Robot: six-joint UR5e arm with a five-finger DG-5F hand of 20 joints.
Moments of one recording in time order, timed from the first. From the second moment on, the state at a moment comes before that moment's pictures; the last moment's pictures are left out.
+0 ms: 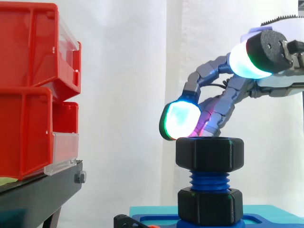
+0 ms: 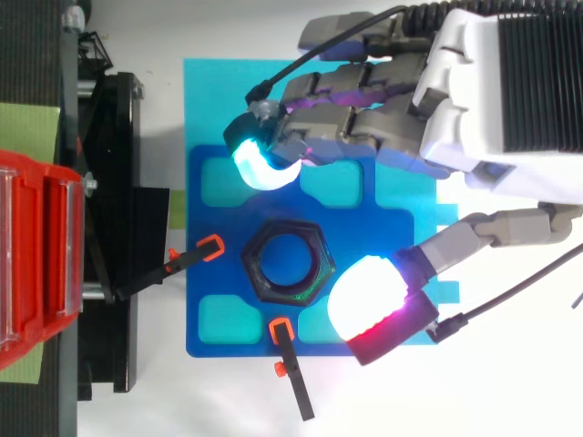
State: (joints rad) arm 0.10 -2.10 -1.28 -2.91 -1.49 -1.23
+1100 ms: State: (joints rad) arm 0.13 -2.10 -1.37 -2.79 -1.49 -1.20
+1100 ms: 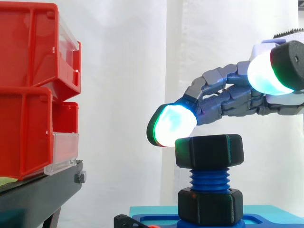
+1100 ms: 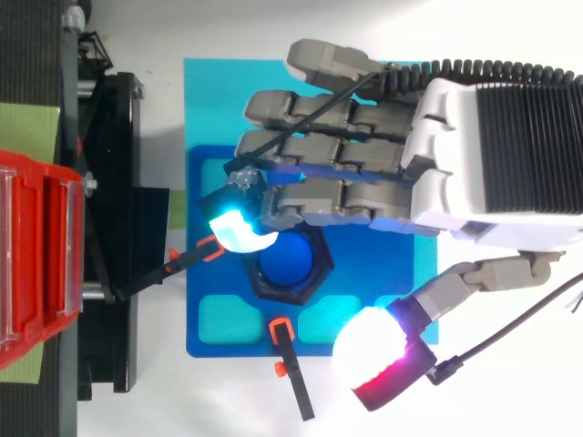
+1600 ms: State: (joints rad) arm 0.12 -2.10 -1.37 -2.80 -1.49 -1.20
